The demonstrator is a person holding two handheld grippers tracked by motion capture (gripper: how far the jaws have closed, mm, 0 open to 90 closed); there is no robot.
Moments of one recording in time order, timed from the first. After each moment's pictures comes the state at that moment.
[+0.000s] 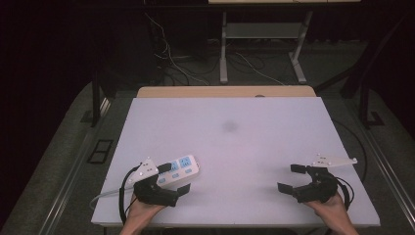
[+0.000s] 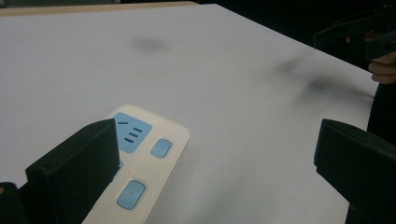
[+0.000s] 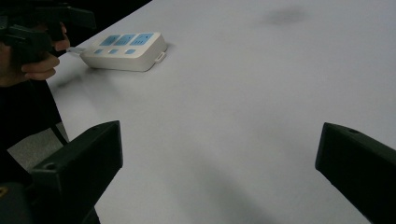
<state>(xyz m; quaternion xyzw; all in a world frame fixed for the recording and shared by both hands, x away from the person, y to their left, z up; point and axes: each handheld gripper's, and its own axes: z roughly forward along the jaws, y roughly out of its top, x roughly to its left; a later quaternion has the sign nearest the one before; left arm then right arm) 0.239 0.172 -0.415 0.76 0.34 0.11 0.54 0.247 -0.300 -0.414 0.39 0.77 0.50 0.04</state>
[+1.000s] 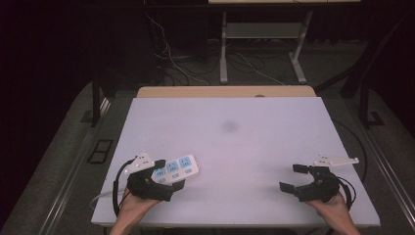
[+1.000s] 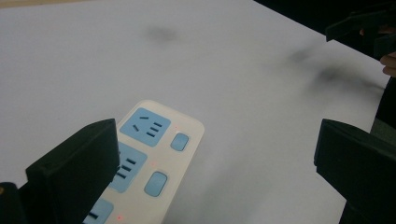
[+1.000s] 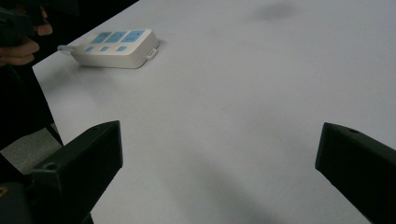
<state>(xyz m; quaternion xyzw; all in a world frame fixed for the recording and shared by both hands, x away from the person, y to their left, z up) 0.247 0.183 -0.390 0.78 0.36 0.10 0.50 0.248 -0.305 -0.416 0.40 0.77 0.49 0.04</state>
